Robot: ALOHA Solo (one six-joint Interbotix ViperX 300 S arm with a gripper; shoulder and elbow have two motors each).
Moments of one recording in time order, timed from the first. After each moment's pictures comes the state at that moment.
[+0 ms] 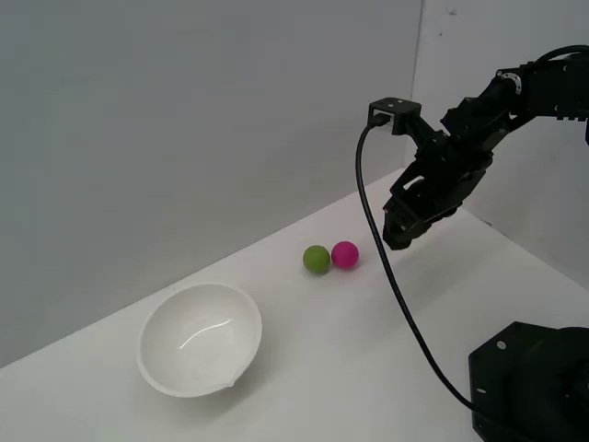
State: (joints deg) arm 0.3 117.9 117.5 140.7 140.9 -17.5 49.9 20.3
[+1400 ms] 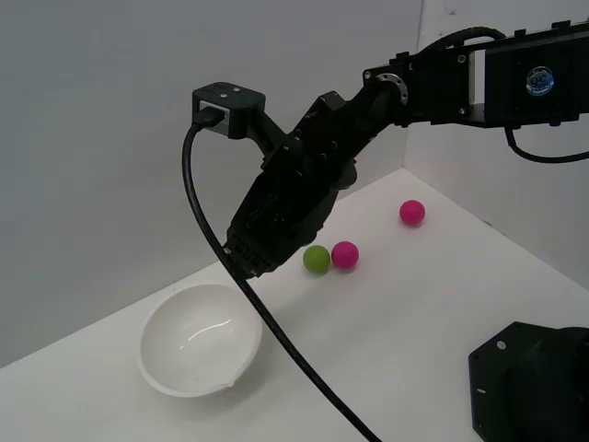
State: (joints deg) arm -36.1 109.2 108.7 126.5 126.7 -17.5 38.0 5.5
